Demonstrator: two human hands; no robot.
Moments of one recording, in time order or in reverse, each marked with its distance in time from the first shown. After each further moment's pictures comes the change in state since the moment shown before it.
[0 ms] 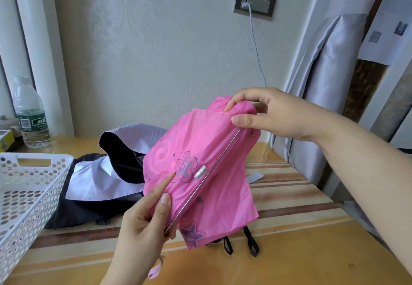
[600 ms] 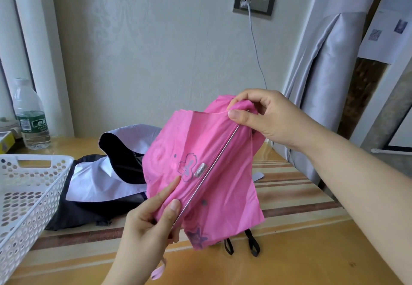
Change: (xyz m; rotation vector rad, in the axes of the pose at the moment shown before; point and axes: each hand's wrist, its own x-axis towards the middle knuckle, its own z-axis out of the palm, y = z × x) left_hand -0.002 -0.001 -0.002 0.070 -0.063 -0.036; right_hand 0.001 0.011 0.019 0.100 0.227 -0.092
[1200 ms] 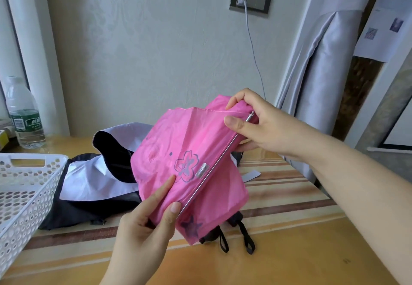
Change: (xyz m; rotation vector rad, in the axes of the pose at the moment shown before) left_hand -0.007 0.000 0.003 0.176 0.039 0.171; right_hand -0.018 -0.009 0.003 0.001 -0.099 0.170
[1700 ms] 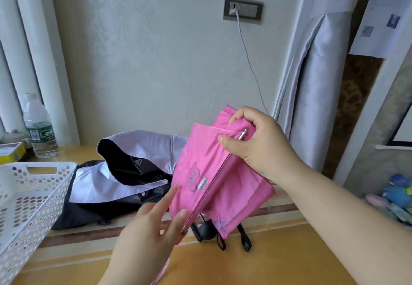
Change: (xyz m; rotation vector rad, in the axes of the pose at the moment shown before) left_hand -0.006 0.010 0.001 0.703 -0.266 -0.077; right_hand -0.026 0.017 0.020 0.042 0.437 -0.151
